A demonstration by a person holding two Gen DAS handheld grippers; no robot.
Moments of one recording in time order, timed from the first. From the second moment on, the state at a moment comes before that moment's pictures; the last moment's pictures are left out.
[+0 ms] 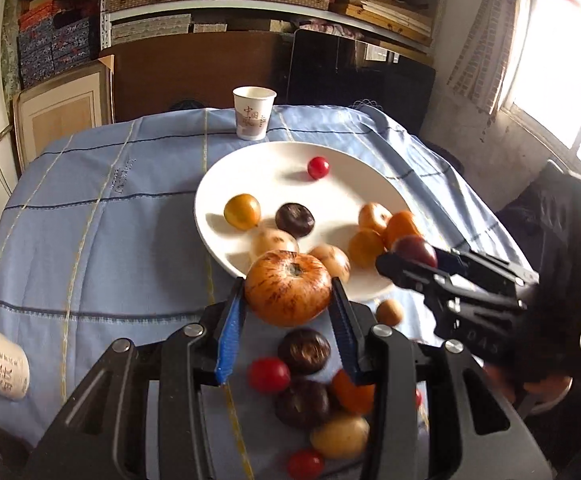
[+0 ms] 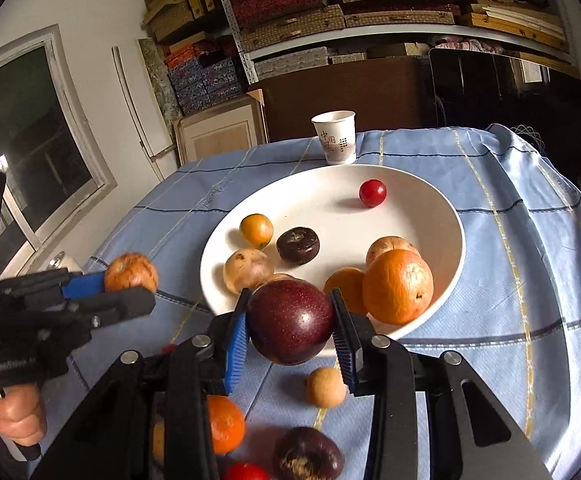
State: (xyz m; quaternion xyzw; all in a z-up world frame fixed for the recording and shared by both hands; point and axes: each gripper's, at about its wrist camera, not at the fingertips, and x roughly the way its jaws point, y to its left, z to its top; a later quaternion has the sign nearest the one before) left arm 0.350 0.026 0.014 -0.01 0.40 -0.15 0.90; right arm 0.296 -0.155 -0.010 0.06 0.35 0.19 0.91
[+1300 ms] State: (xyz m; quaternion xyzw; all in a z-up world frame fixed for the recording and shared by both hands) left arm 0.268 0.074 -0.036 -0.02 0.40 0.04 0.92; right arm 0.235 -0.180 -0.047 0.07 0.42 0.19 0.89
